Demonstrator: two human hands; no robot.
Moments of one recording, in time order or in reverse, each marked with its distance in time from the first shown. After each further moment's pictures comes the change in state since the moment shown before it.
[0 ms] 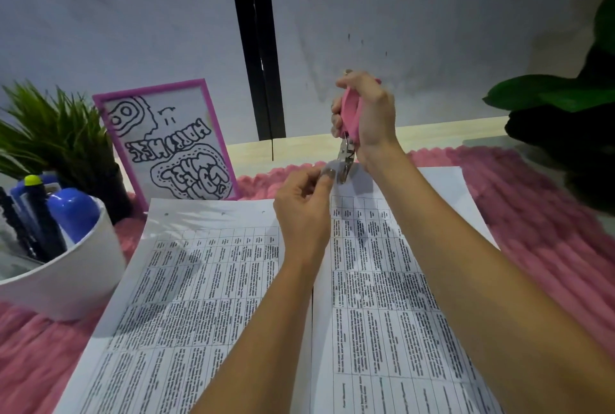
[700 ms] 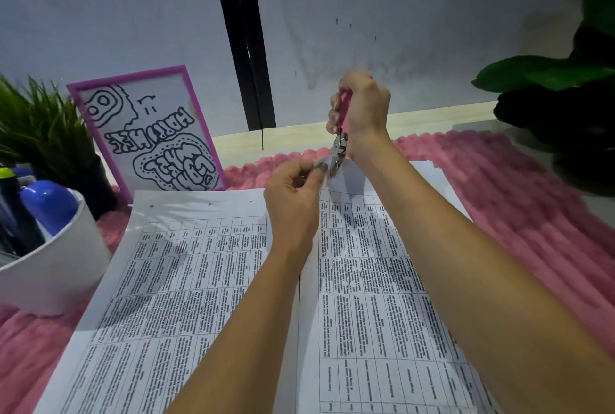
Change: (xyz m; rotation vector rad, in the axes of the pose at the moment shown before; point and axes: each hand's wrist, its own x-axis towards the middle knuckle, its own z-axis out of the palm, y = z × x) left_hand 0.000 -0.010 0.000 0.028 -0.066 -0.041; right_hand 0.001 0.011 -0.007 0.128 0.167 0.091
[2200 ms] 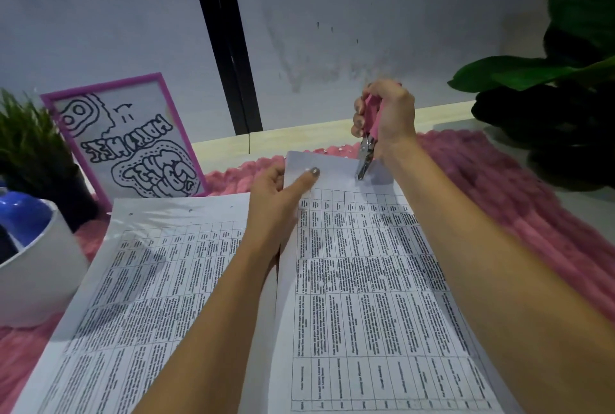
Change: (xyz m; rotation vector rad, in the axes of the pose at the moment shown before) left_hand -0.001 0.020 -0.007 -0.077 -0.249 -0.280; right_hand 0.019 -0.018 -0.065 -0.006 -0.047 -0.039
